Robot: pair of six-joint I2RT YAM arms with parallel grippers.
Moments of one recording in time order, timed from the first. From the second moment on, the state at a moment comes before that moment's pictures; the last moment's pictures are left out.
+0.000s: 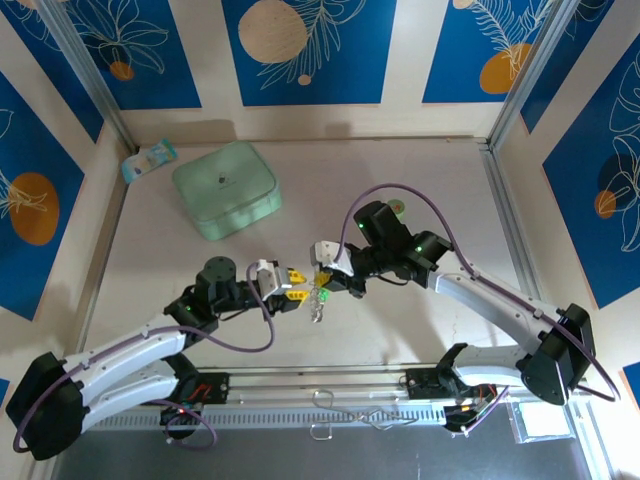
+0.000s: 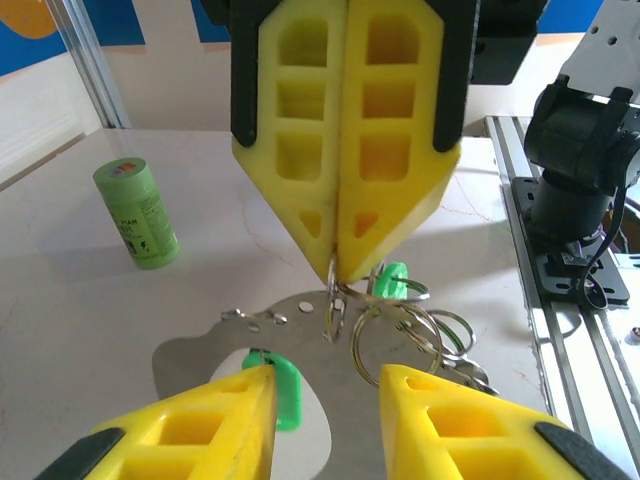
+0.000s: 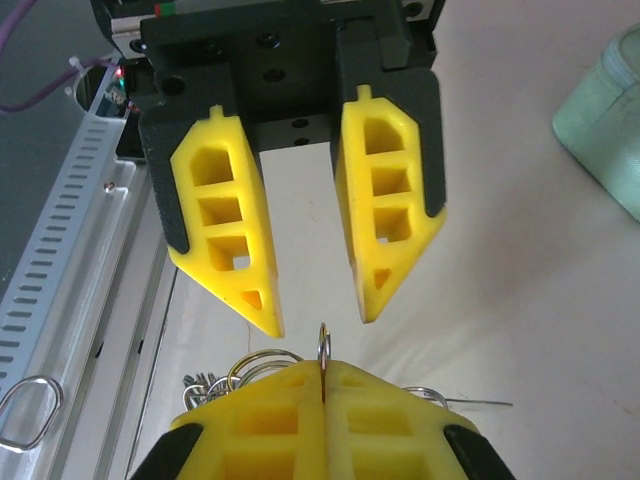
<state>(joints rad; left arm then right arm) -0.76 0.92 0.39 0.29 0.55 0.21 0.77 1.23 1.05 -0.65 -0.62 -0.65</state>
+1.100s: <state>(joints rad) -0.76 1.01 0.29 0.61 0.59 0.07 0.67 1.12 0.83 -0.39 -0.78 -0.43</state>
